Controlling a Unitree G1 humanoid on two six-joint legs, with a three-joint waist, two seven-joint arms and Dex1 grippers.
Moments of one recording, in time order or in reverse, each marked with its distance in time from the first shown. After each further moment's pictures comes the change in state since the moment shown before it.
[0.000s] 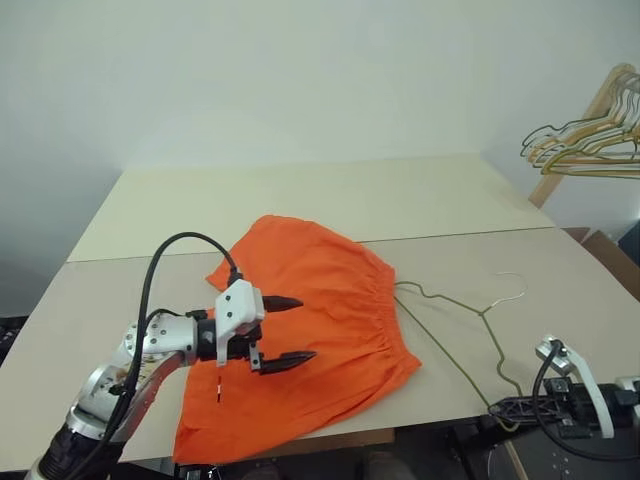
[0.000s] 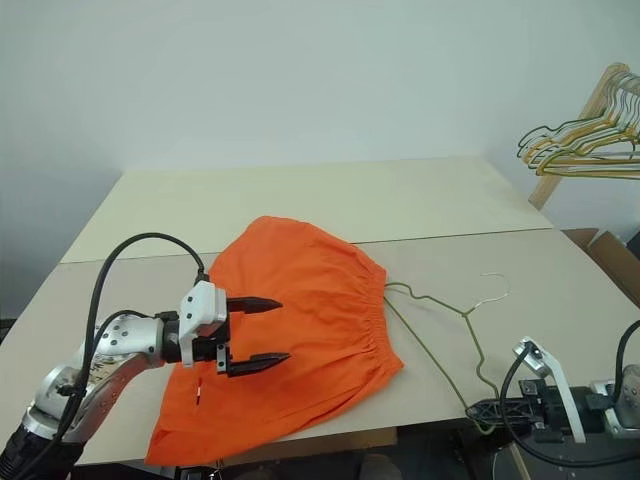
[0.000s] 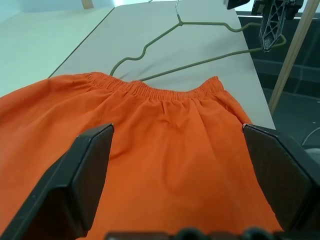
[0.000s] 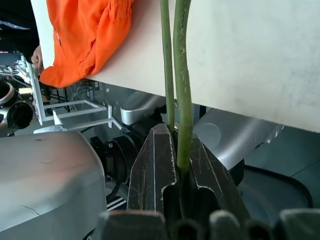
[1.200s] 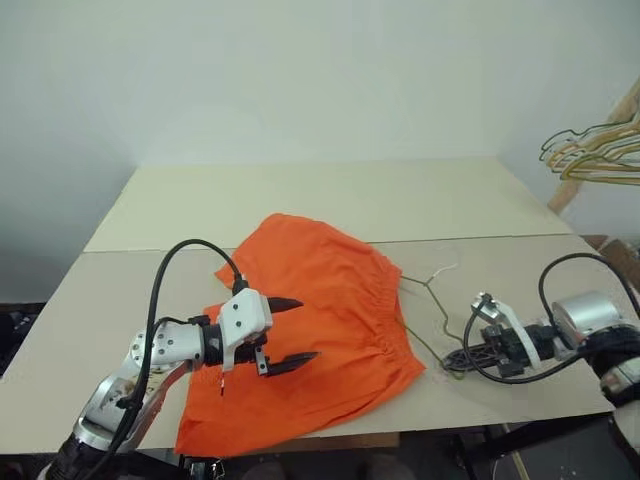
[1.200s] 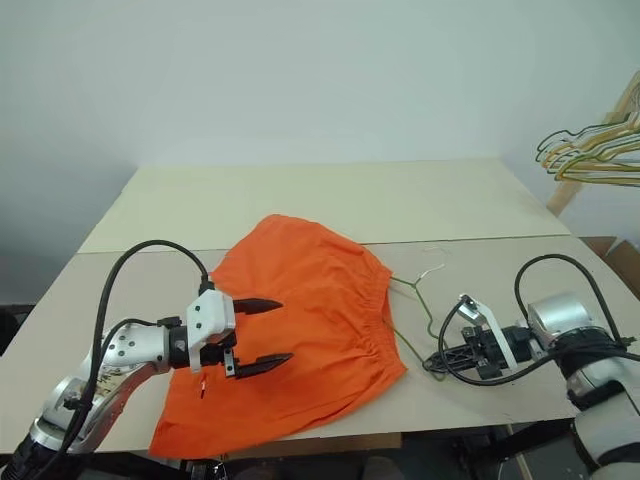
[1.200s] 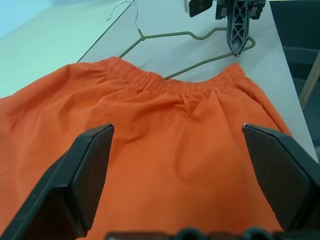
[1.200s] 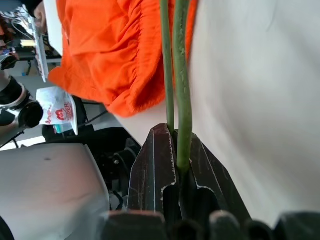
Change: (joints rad) left arm 0.041 -0.033 -0.024 -0.029 0.109 -0.039 0.058; right arm -0.685 0.216 0.627 0.517 -0.237 -0.143 0.239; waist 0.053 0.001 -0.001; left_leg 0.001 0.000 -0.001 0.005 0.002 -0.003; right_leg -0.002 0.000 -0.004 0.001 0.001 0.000
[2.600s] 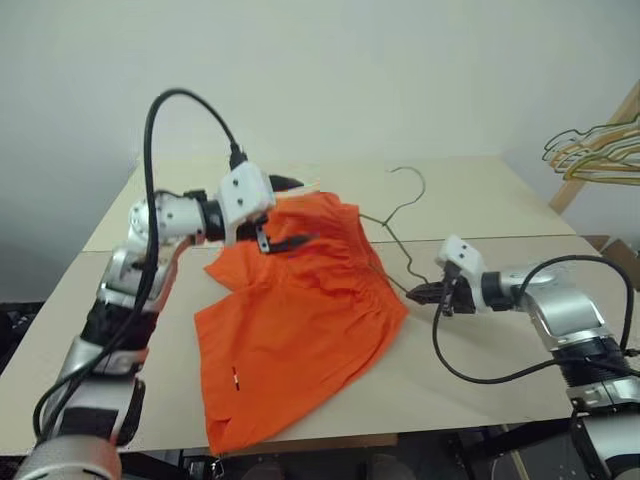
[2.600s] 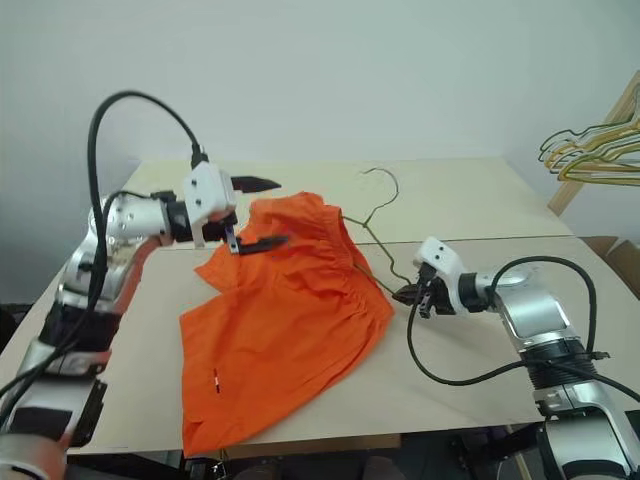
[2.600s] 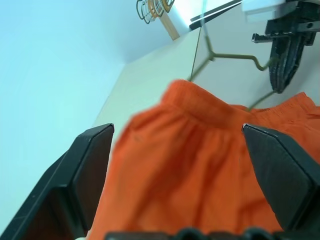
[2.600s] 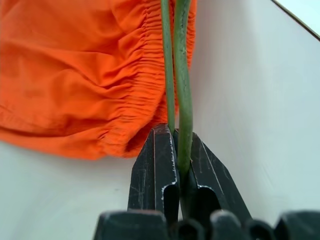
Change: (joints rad) left arm -0.760 -0.050 -0.034 0.639 0.141 -0.270 -0.162; right arm 0.135 0.177 -0.384 -0.475 -0.382 -0.687 -0.418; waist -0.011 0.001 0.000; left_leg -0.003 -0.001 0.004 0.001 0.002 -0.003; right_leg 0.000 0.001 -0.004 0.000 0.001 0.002
